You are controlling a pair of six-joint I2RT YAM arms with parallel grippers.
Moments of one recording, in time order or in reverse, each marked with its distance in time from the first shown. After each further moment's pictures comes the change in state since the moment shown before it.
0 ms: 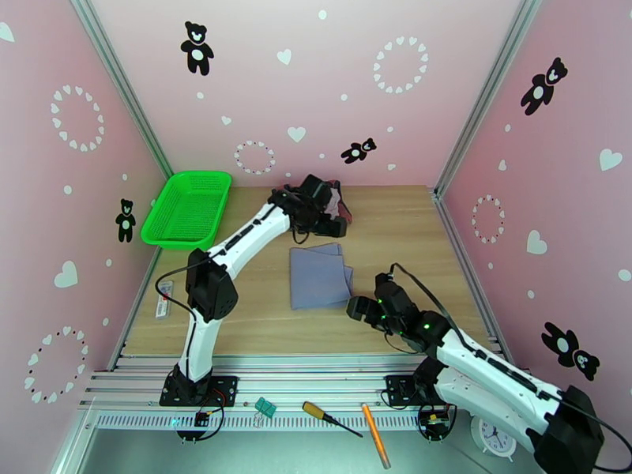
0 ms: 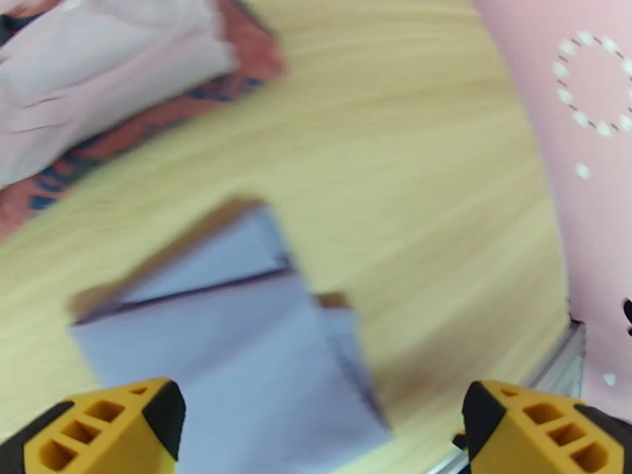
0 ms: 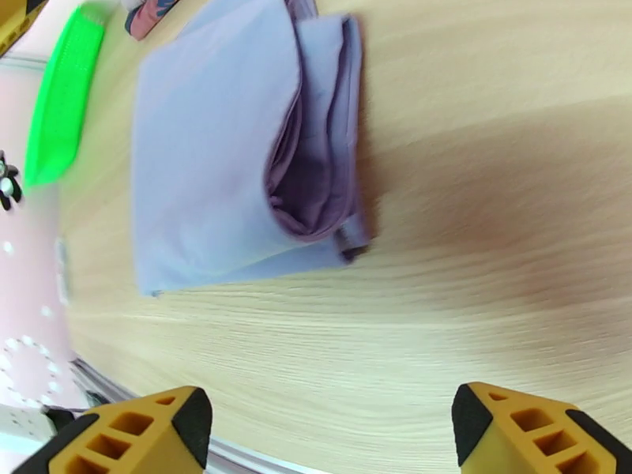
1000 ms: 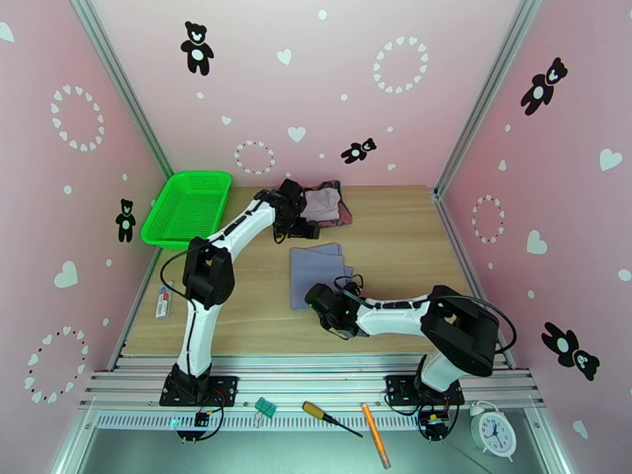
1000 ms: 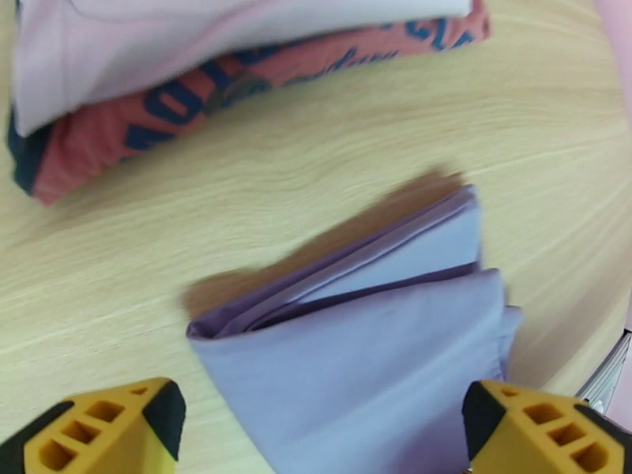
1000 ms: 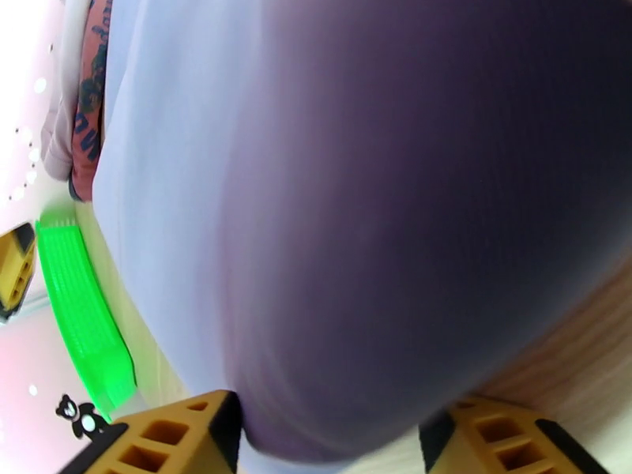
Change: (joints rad) left arm 0.129 0.029 -0.125 -0.006 0.023 0.103; right arm 0.275 0.788 0.299 0.393 0.378 0.861
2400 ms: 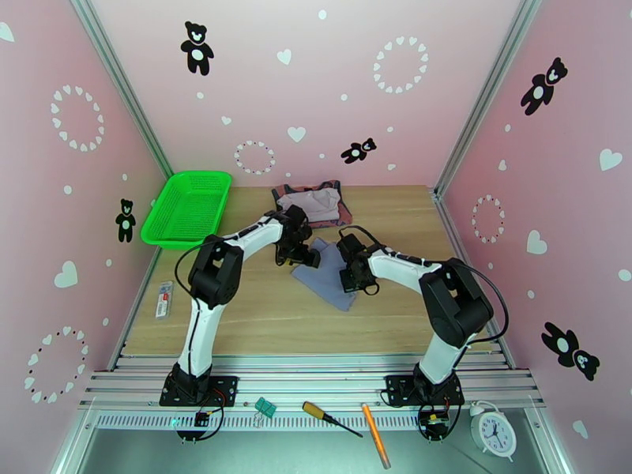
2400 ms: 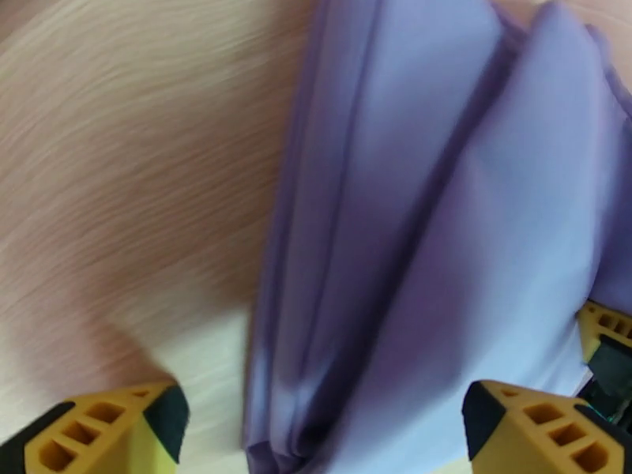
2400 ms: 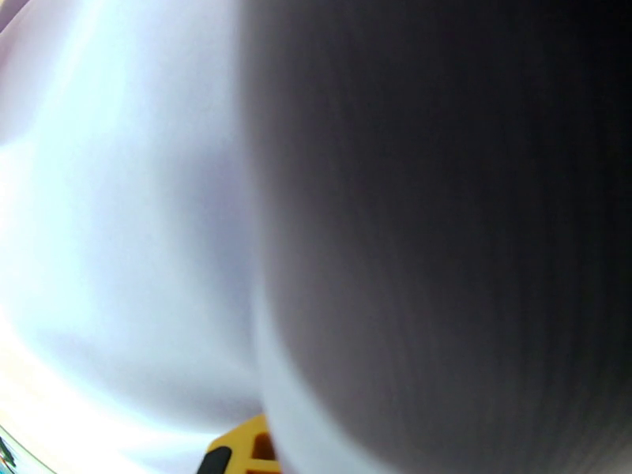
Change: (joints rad) left arm -0.032 0.074 -0.208 0.064 0.135 0.114; right arm -0.480 0.115 0.332 -0.633 -0.335 -1.638
